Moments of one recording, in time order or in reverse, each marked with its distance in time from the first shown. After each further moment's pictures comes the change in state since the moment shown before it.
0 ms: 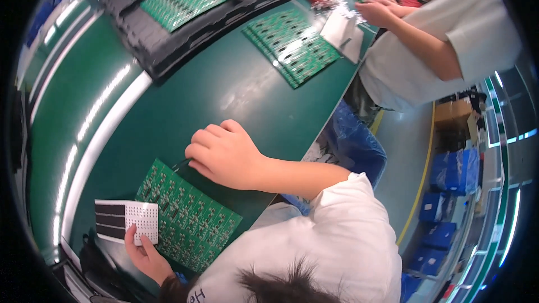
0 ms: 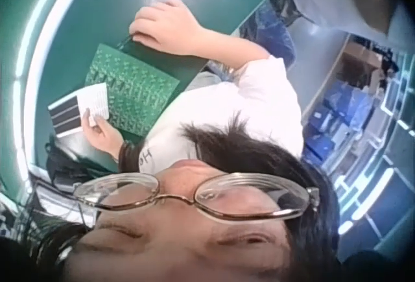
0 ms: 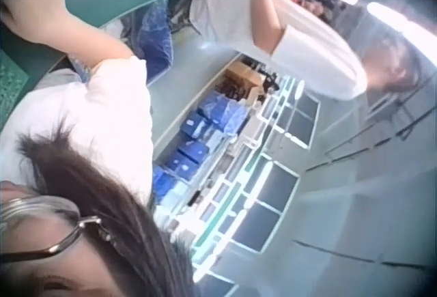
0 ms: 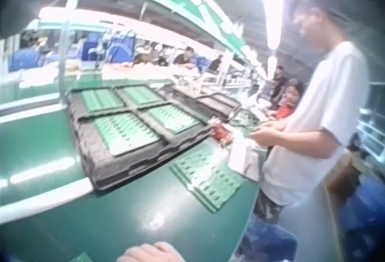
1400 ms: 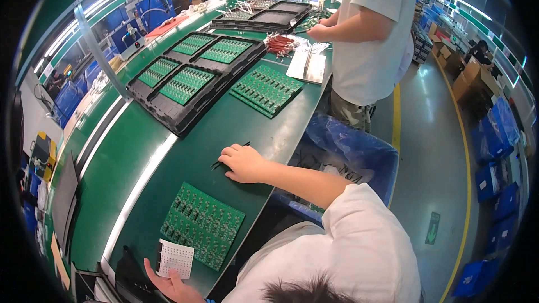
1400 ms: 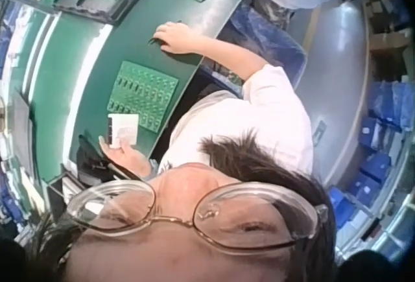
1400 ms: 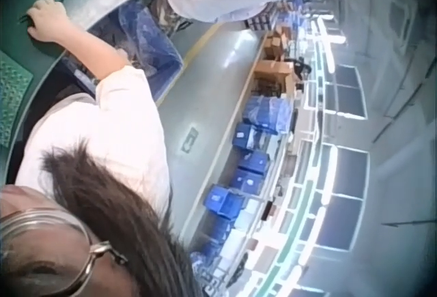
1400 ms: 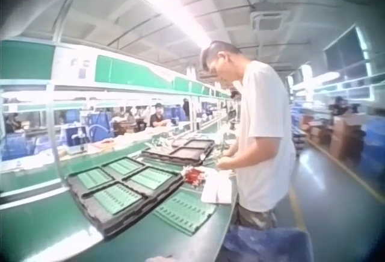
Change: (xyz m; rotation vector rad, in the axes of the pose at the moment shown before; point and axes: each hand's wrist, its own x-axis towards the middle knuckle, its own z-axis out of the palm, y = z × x) left_hand 0.009 -0.025 -0.069 0.051 0.253 0.592; right_hand -0.023 0.039 0.044 -0.196 -0.121 0.168
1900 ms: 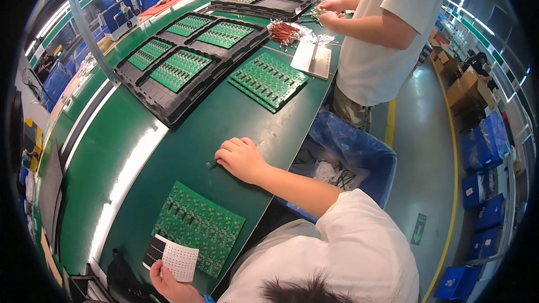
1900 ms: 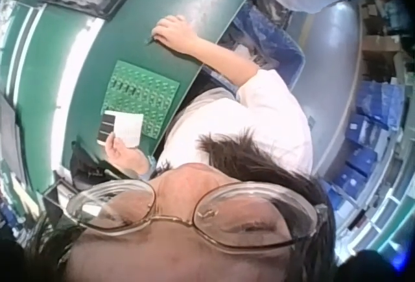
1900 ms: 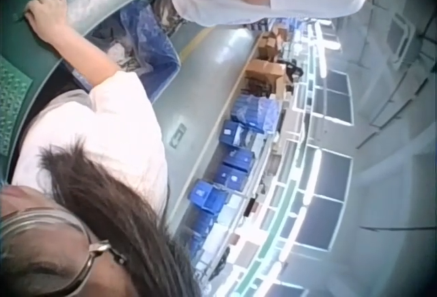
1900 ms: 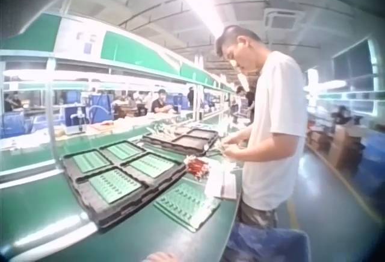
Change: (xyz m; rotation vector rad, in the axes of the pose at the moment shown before) left_hand -0.023 -0.018 -0.004 0.108 0.007 -0.081; right_hand -0.001 -0.005 0.011 0.019 0.322 0.091
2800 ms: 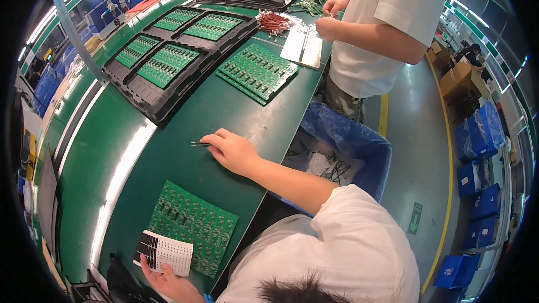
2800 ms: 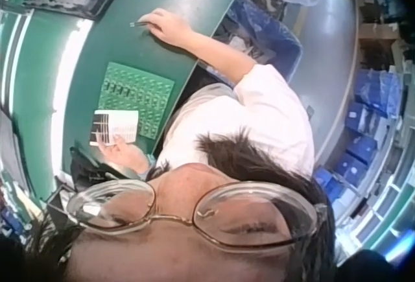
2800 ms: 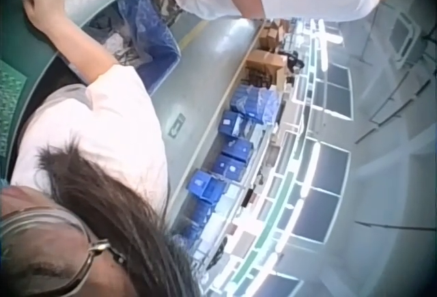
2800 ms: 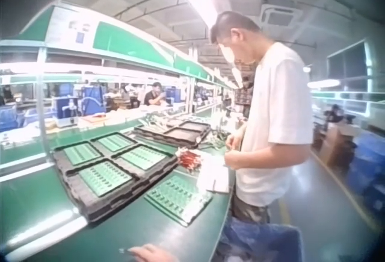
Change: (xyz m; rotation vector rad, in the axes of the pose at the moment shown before) left_hand -0.017 -0.016 -0.018 0.137 0.031 0.052; right_hand 0.006 -0.006 -0.012 0.325 -0.021 0.280
